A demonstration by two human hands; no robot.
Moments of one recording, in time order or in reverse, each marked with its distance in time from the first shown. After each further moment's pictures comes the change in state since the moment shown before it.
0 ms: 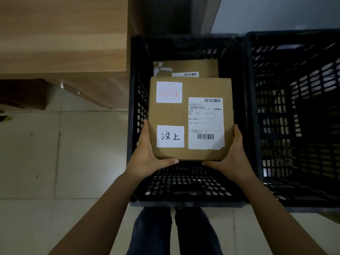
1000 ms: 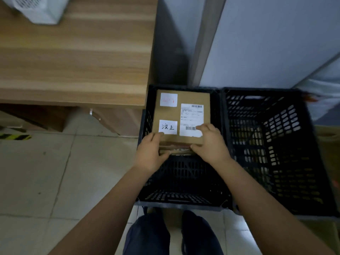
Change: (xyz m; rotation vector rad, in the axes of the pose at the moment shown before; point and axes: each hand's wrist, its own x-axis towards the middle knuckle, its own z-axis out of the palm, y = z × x) left_hand -0.042 0.097 -0.022 0.520 0.231 0.208; right_hand -0.022 -0.126 -0.039 -0.511 0.095 -0.365
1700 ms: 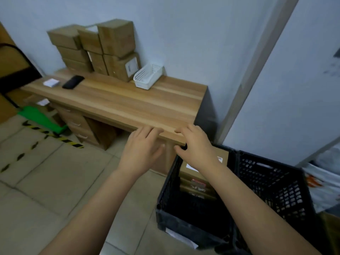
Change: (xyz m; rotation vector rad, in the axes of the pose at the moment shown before) left_hand -0.194 0.066 -0.220 0.314 0.721 0.165; right_hand -0.147 -0.231 -0.134 -0.167 0.164 -0.703
